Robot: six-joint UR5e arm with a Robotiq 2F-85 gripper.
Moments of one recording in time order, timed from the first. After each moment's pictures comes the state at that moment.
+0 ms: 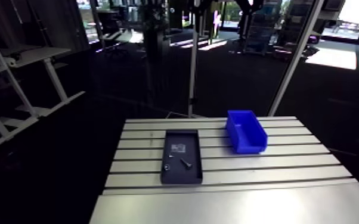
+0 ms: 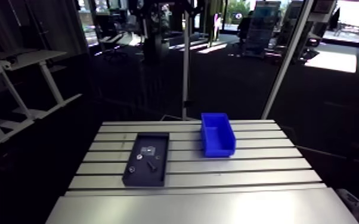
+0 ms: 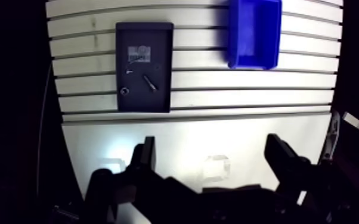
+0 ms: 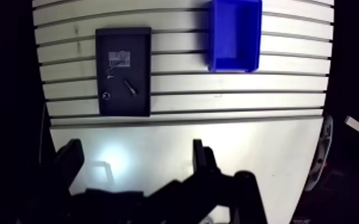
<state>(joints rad) -0.06 -1.41 1.28 -1.40 -1.61 -1.62</state>
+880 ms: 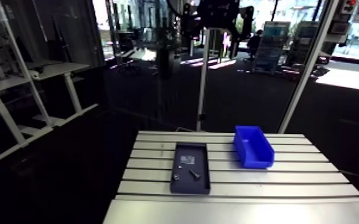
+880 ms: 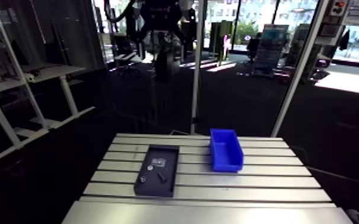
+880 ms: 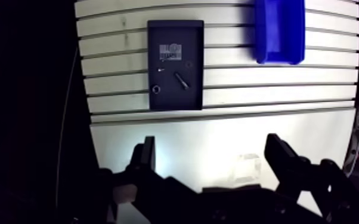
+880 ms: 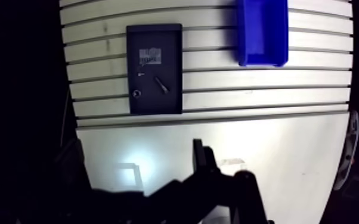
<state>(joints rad) 0.00 -1.51 1.39 -1.48 -1.55 -1.51</state>
